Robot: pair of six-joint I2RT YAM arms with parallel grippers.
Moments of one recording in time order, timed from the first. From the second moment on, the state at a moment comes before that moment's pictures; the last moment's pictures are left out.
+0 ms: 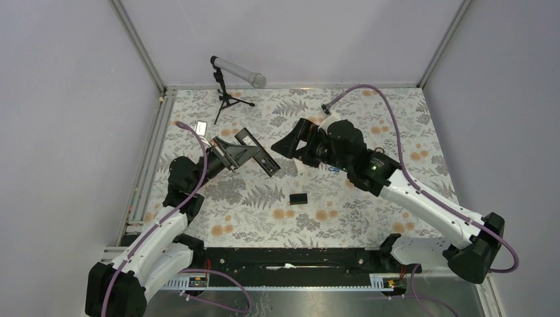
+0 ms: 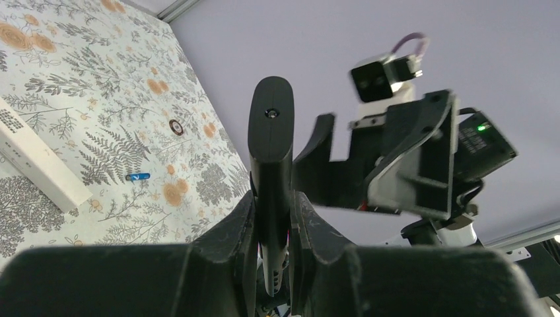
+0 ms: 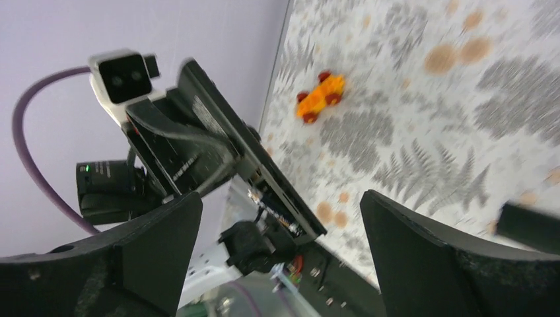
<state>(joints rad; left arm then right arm) -0.33 0.83 0.44 0.60 0.54 -1.15 0.84 1.19 1.17 -0.30 0.01 0.93</state>
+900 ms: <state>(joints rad) -0.33 0.85 0.51 0.52 0.53 -1.12 0.84 1.31 0.98 0.07 -0.28 1.35</state>
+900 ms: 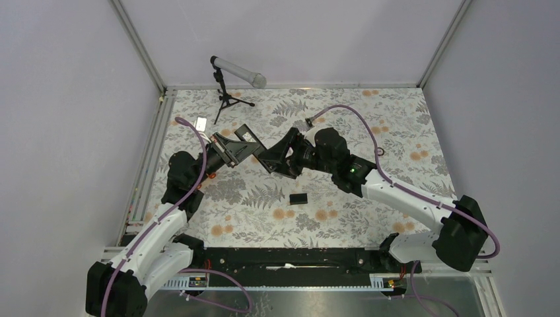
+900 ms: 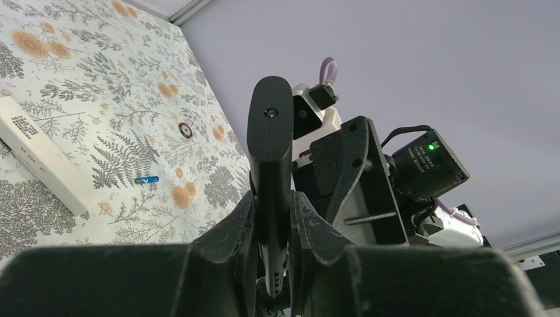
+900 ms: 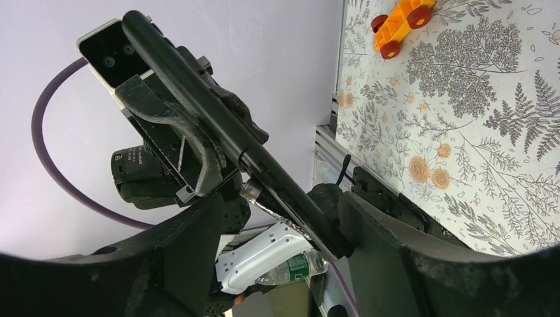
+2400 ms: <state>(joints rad) -0.18 0.83 0.54 0.28 0.65 -1.02 0.69 1.21 1.10 -0.33 -0.07 0.58</state>
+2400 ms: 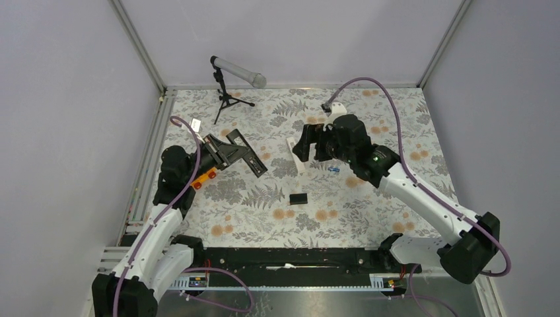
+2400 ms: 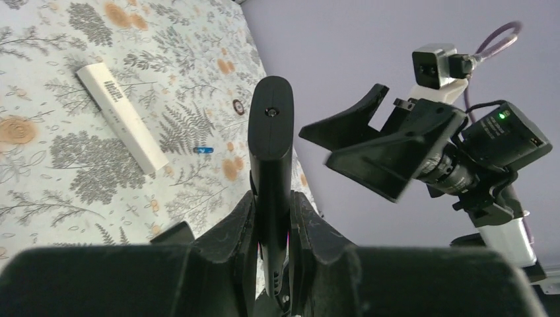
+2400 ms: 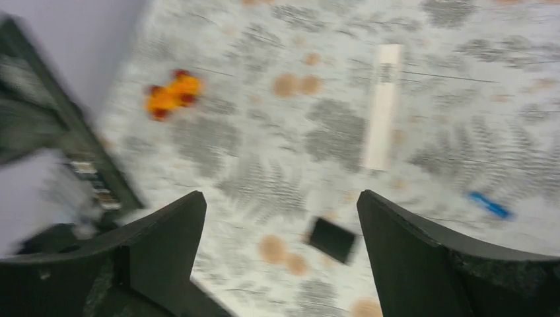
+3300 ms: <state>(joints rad) -0.09 0.83 0.56 0.13 0.69 -0.87 0.49 1.87 1.32 -0.83 0.10 -0.52</state>
